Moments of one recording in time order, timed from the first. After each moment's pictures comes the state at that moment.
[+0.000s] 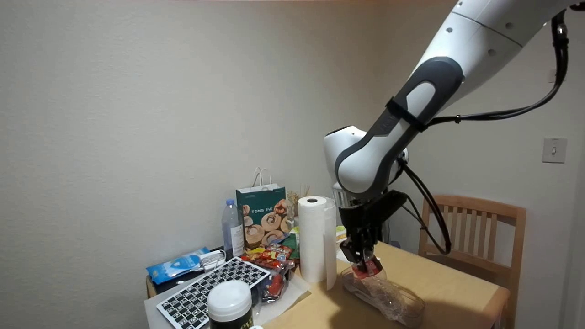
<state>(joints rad) 0.08 0.24 -0.04 -2.19 -0.23 2.33 0.11</state>
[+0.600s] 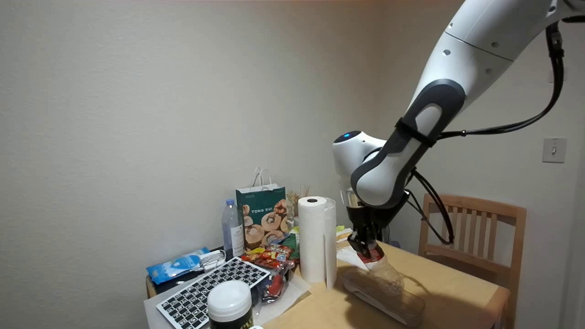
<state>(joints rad) 0.08 0.30 -0.13 -2.17 -0.44 2.48 0.19</state>
